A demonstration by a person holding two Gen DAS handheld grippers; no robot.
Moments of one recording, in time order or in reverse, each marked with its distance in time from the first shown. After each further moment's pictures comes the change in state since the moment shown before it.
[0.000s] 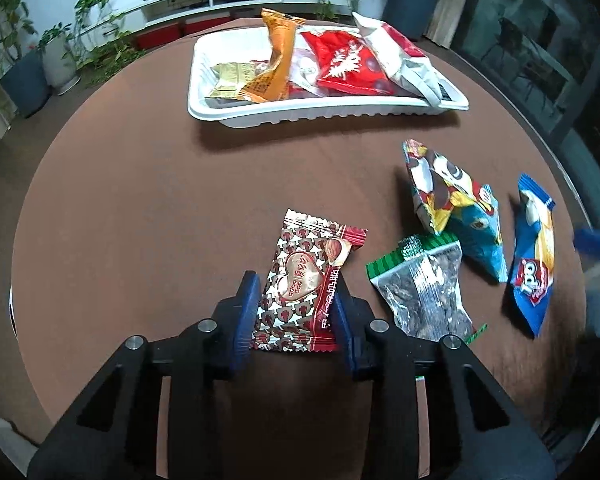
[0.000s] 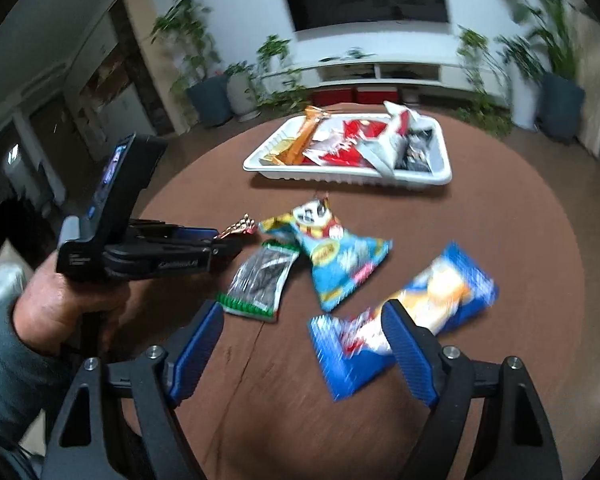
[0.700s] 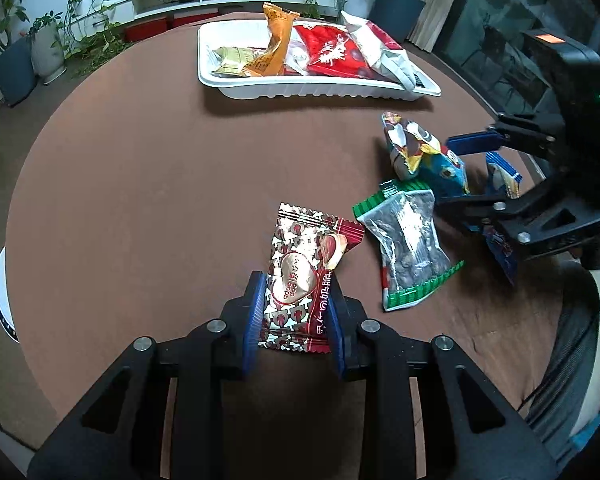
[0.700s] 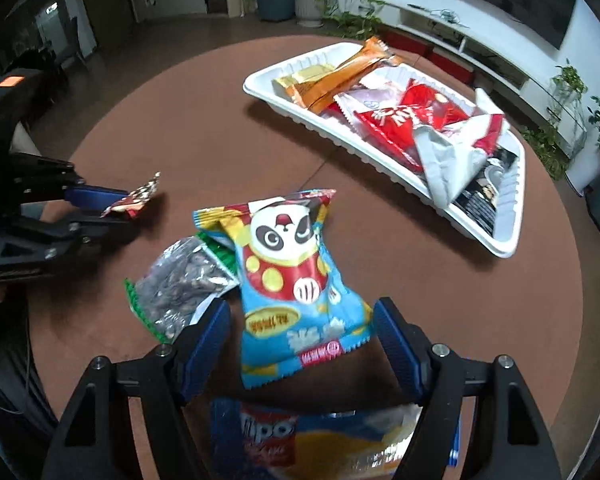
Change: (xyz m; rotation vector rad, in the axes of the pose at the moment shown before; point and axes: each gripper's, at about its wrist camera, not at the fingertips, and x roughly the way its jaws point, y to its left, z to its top) left arm -0.021 0.008 -0.037 -0.026 -0.006 -0.092; right arm 0.099 -0.011 0.054 -0.345 0.321 0.002
